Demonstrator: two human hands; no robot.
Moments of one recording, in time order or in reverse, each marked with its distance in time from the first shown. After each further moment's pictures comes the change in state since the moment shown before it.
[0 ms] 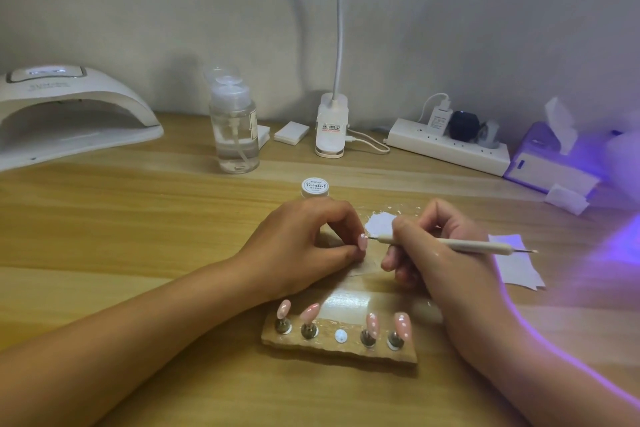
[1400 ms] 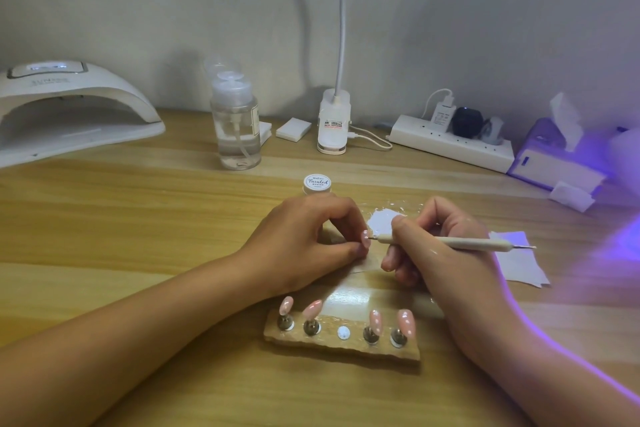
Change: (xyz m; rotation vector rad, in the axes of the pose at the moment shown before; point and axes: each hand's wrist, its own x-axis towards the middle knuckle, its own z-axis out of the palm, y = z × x) left_hand 0.000 -0.001 0.000 0.000 0.001 -0.009; right_hand -0.001 -0.002 0.000 -0.051 -0.048 -0.012
